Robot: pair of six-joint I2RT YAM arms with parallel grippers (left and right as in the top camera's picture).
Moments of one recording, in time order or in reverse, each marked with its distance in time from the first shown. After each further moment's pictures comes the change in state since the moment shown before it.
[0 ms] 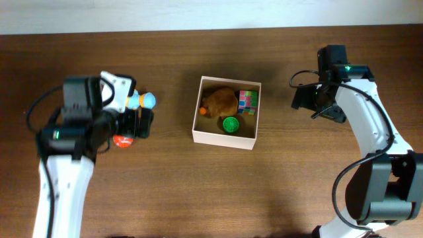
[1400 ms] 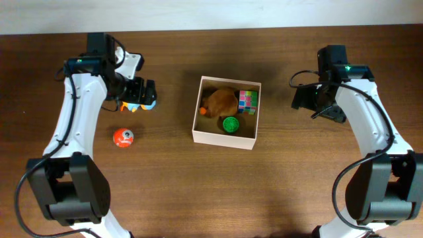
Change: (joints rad) left arm 0.023 0.584 0.354 -0.077 0.040 0.042; right arm 0.000 0.000 0.000 -0.001 0.000 0.000
